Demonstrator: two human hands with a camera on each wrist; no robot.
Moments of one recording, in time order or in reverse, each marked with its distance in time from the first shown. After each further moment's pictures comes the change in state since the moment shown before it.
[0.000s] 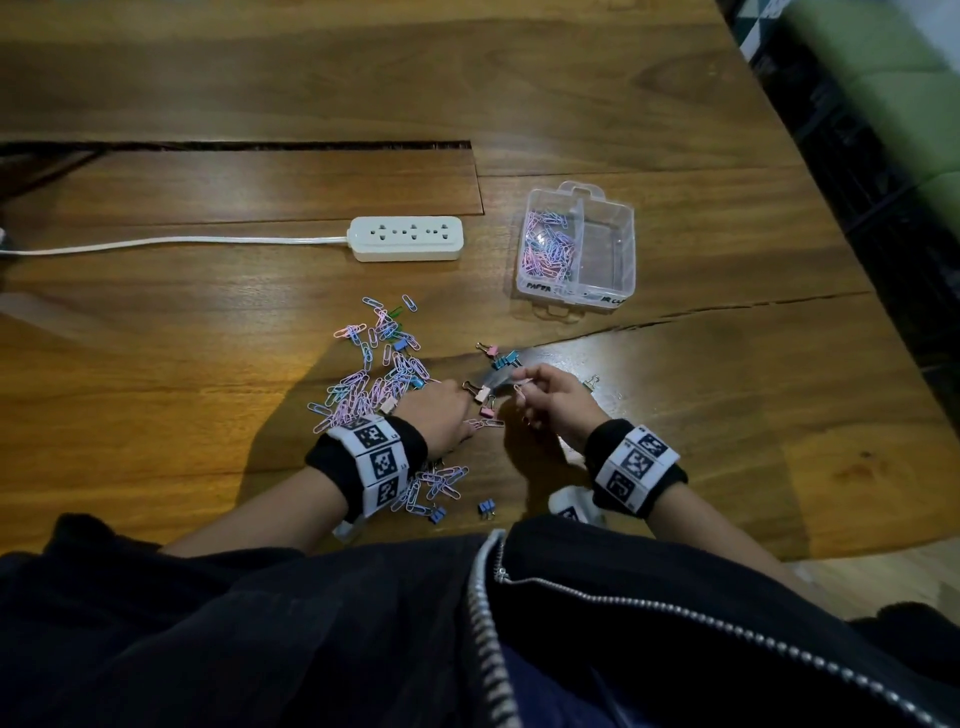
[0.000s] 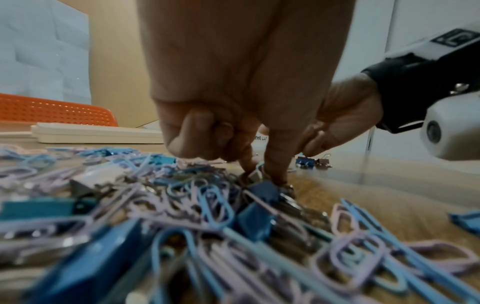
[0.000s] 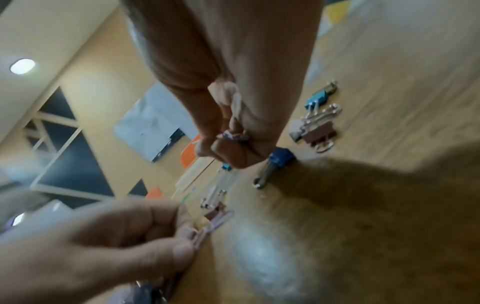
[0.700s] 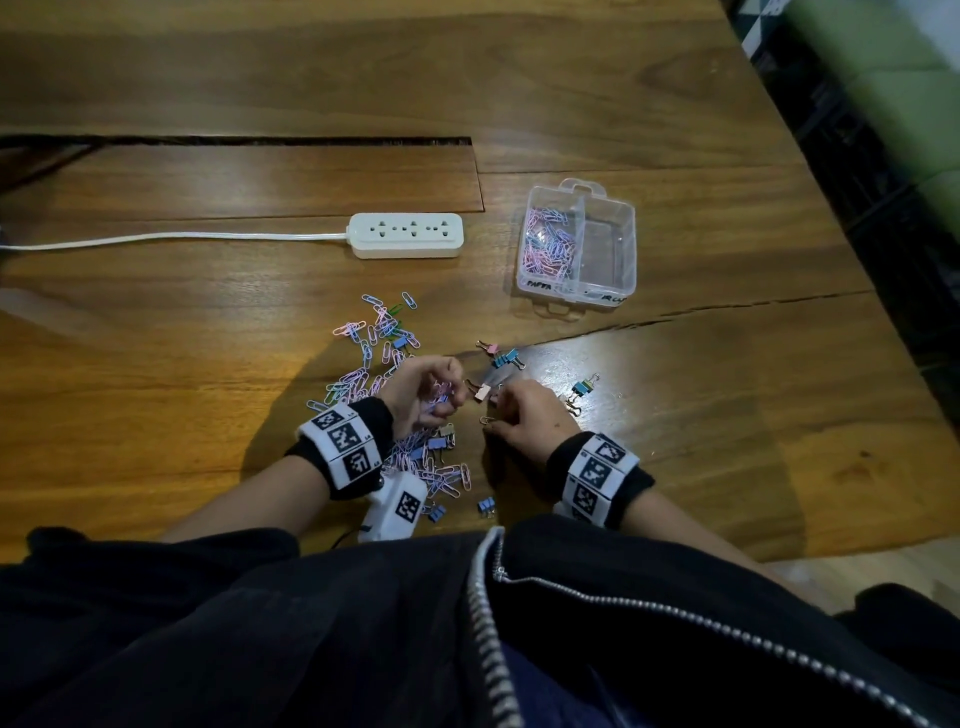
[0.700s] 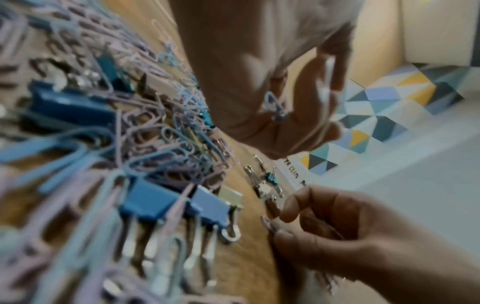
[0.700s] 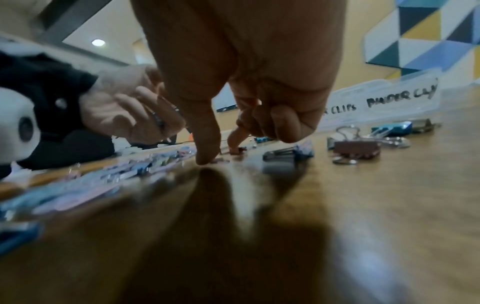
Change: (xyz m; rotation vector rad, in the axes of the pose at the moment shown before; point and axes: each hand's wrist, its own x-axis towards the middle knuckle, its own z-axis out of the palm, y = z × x) left_hand -0.004 -0.020 -0.017 -1.727 -0.116 -0.073; right_hand 0.001 0.010 0.027 -0.934 0.104 -0.158
